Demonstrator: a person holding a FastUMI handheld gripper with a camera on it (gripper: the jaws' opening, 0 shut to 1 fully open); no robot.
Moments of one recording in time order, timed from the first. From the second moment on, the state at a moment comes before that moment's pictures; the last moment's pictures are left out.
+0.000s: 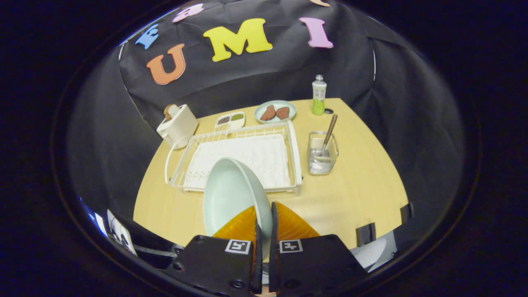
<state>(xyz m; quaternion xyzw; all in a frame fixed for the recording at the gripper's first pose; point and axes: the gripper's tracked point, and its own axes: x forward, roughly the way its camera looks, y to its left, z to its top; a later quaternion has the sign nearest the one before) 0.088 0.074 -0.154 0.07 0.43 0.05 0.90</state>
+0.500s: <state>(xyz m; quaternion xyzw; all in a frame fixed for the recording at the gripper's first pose) 0.080 0.065 -0.257 0.11 0.45 0.07 0.88</state>
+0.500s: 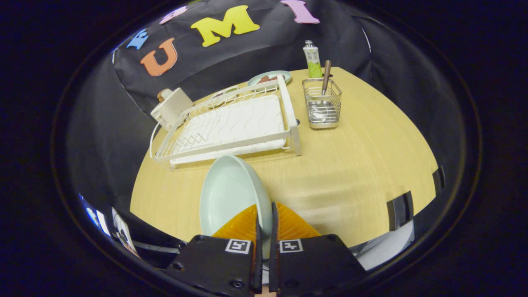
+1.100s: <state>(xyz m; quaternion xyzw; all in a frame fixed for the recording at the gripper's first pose) 0.096 0.040 -0.290 0.09 0.44 0.06 0.89</state>
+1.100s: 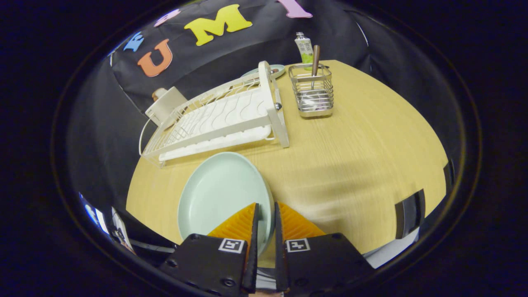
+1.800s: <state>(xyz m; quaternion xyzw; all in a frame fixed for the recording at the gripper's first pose) 0.146 -0.011 -0.192 -0.01 0.21 0.03 0.98</state>
